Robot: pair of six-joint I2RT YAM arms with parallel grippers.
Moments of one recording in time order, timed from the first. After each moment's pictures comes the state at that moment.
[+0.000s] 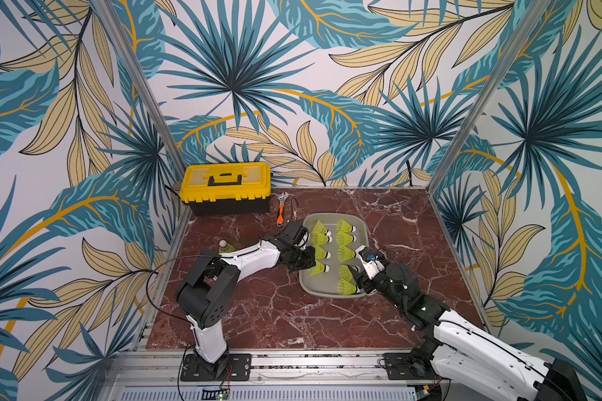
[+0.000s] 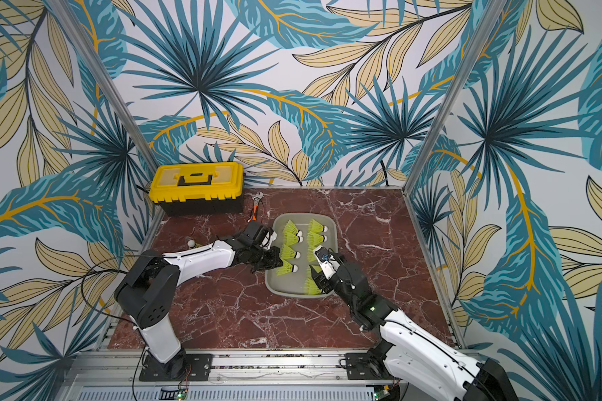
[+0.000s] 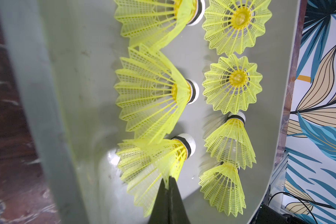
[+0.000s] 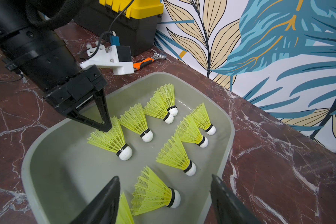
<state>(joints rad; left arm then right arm) -0.60 1.79 1.13 -0.33 0.38 -0.70 0.65 0.84 0.43 0.05 0.20 -0.19</state>
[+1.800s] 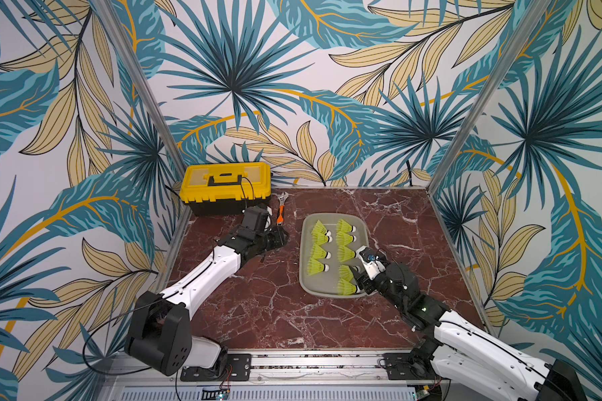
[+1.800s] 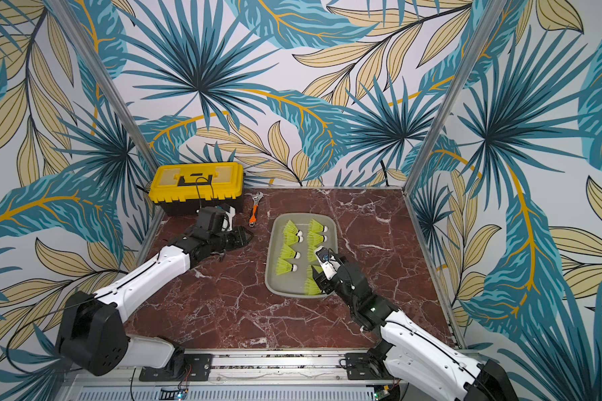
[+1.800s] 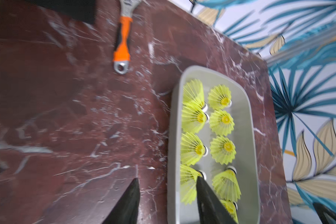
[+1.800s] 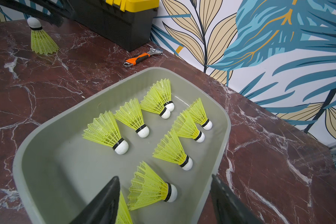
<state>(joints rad) -0.32 1.35 1.00 -0.38 0.14 -0.64 0.65 0.83 0.43 0.02 0.23 -0.19</state>
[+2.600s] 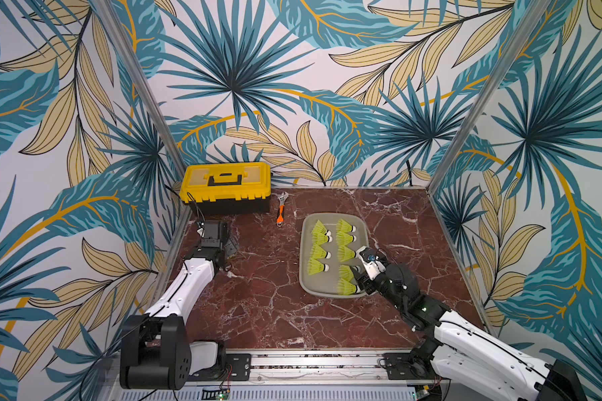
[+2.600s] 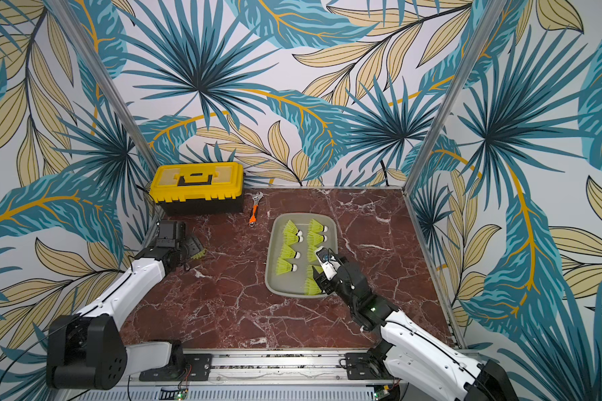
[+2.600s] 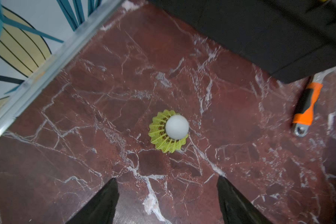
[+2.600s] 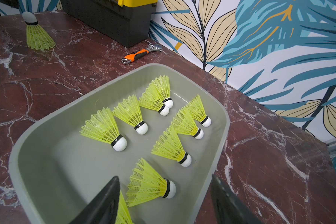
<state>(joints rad) 0.00 1.35 0.84 -0.43 -0.22 -0.58 0.65 0.83 0.43 0.01 0.24 -0.19</state>
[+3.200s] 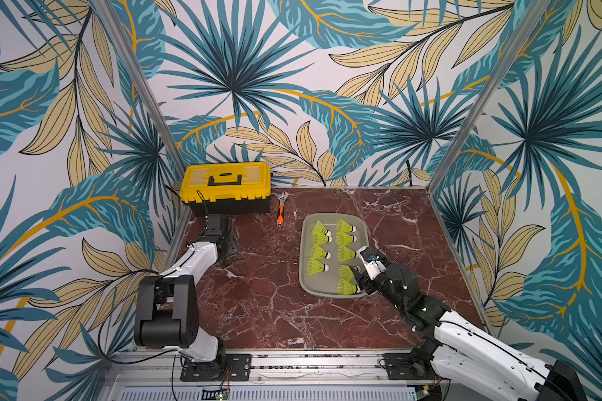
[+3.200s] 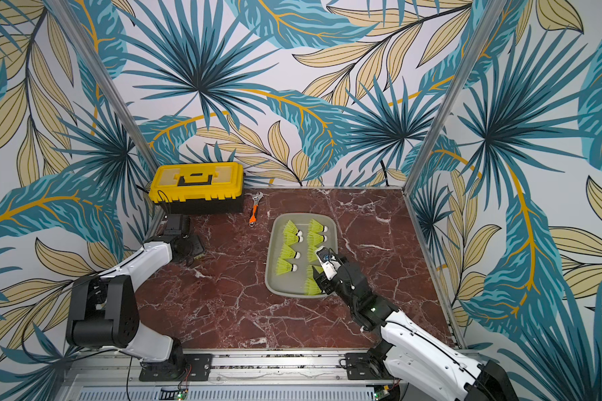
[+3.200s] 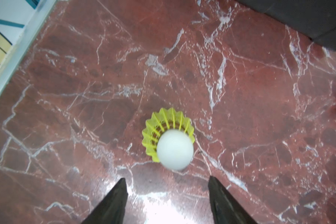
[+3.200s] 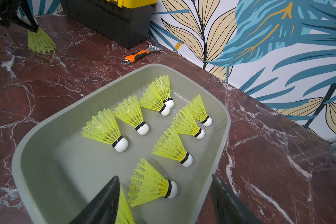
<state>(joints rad) 0.04 1.57 0.99 -0.46 -0.15 -0.46 0.65 0.83 0.43 0.01 0.23 -0.17</state>
